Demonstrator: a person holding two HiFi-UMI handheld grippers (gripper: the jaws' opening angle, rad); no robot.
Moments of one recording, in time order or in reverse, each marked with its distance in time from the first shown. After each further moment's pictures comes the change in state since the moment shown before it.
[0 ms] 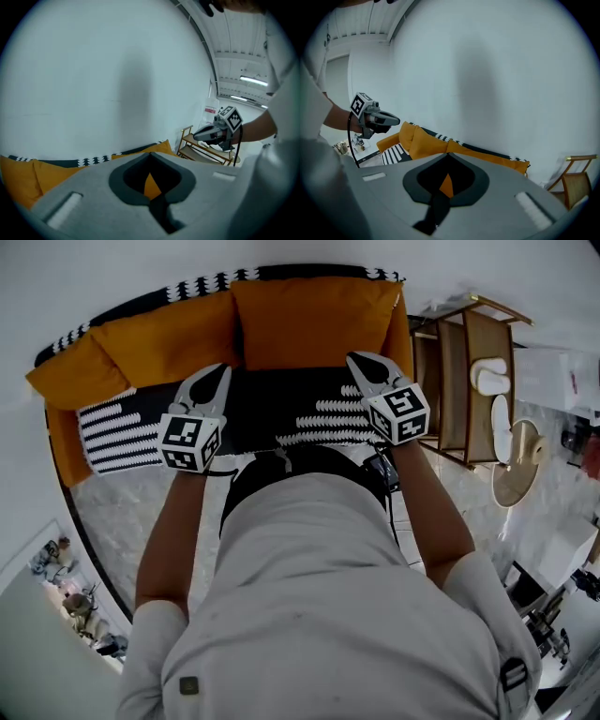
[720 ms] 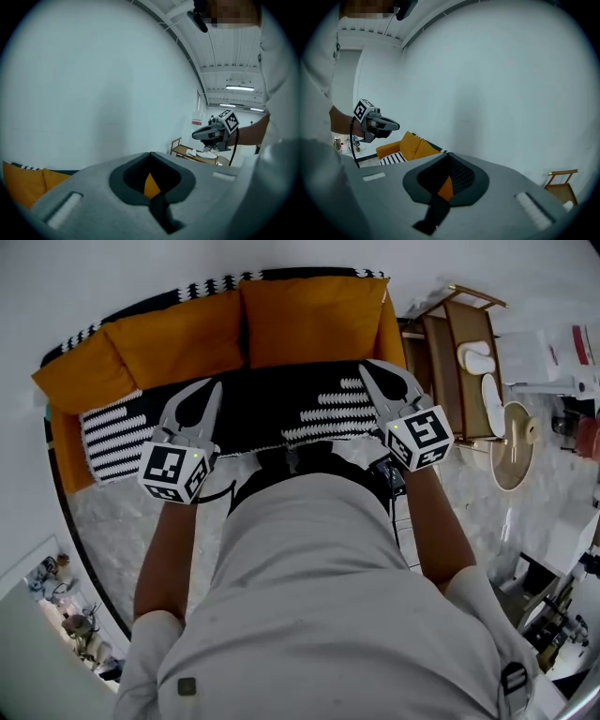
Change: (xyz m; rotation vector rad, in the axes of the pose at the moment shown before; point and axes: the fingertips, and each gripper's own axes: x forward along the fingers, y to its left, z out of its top) left arm -0.162 -0.032 0.023 0.048 -0.173 -0.070; right arm -0.118 0.126 0.060 -0.095 -0.171 -0.089
